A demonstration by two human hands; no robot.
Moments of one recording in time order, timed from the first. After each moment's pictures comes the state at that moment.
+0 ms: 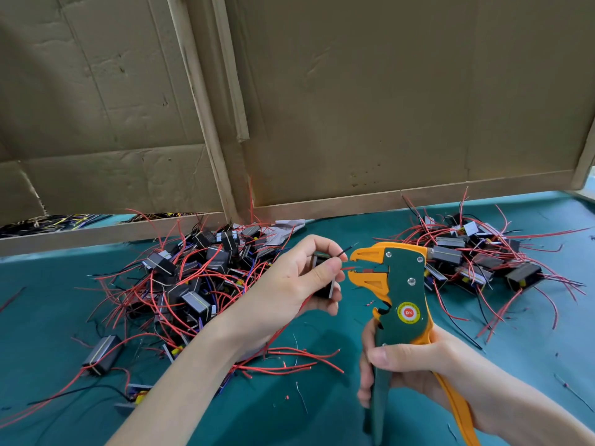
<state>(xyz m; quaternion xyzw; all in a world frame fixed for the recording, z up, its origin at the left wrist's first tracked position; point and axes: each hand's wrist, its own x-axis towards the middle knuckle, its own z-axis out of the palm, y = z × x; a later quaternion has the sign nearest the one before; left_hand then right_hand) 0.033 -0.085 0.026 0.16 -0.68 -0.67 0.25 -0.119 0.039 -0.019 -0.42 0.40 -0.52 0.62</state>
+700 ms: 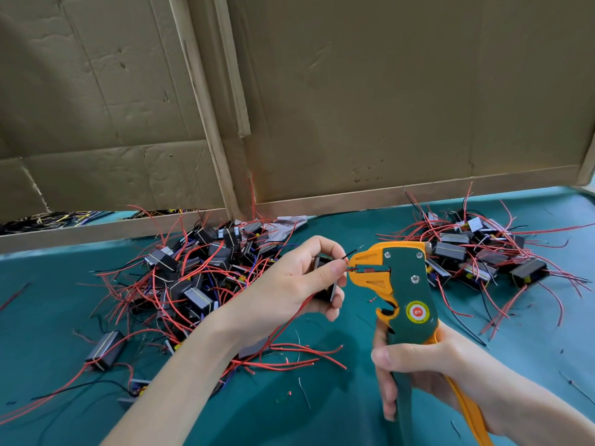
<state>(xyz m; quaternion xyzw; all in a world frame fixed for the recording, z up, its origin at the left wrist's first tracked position) 0.037 -0.087 0.027 0.14 -0.69 -0.68 0.20 -0.119 0.045 -0.014 -0.45 0.43 -0.50 0.61</state>
